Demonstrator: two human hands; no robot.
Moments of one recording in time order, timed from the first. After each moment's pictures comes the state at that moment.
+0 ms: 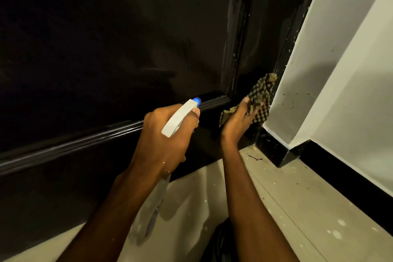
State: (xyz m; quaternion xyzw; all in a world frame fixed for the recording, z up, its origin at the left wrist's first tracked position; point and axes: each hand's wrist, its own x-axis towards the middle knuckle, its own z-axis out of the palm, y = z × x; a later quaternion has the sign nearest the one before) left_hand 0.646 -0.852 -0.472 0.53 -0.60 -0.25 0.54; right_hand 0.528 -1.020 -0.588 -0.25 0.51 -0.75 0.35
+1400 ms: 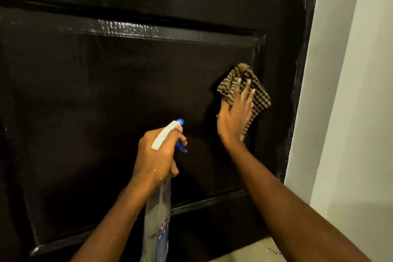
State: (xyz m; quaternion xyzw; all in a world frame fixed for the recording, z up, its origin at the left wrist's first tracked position) left_hand 0.721 -0.773 -0.280 0.50 -0.55 -0.17 0.64; right_hand 0.593 -0.957 -0.264 -0.62 0.44 -0.65 0.02
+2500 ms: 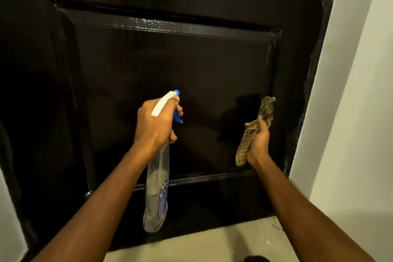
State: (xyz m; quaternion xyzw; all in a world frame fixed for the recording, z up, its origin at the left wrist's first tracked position) left_hand 0.737 -0.703 -0.255 0.52 -0.51 -0.11 0.68; right_hand 0.550 -0.915 -0.341 -0.39 0.24 -0.67 0.58
